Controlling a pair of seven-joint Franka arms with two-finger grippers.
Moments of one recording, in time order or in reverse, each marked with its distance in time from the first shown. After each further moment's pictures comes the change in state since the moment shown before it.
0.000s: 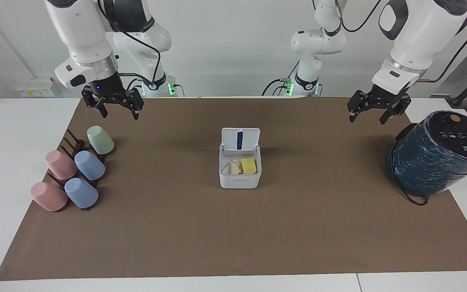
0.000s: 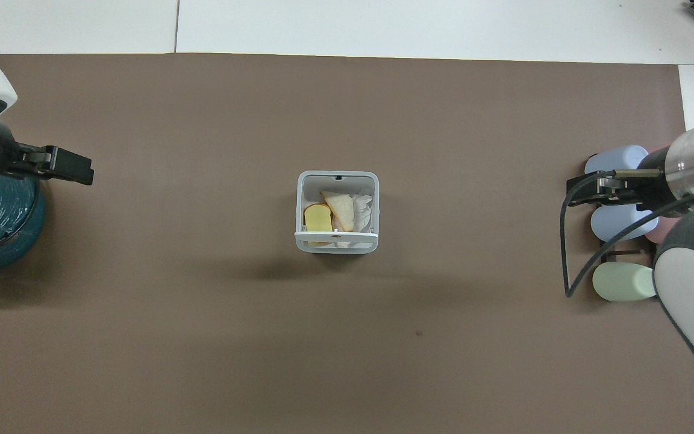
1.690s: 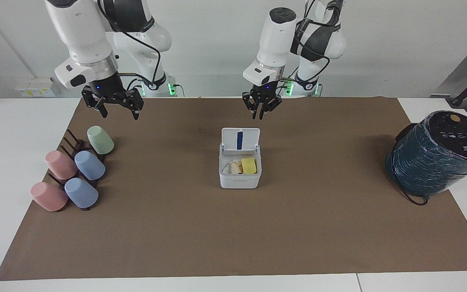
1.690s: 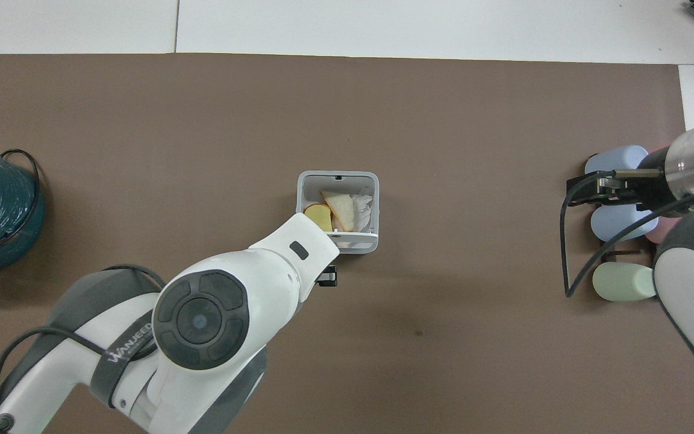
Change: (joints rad) left arm -0.571 -0.133 -0.032 -0.510 -0.001 0.555 -0.681; right arm 0.000 0.000 0.000 0.000 0.000 0.000 0.000
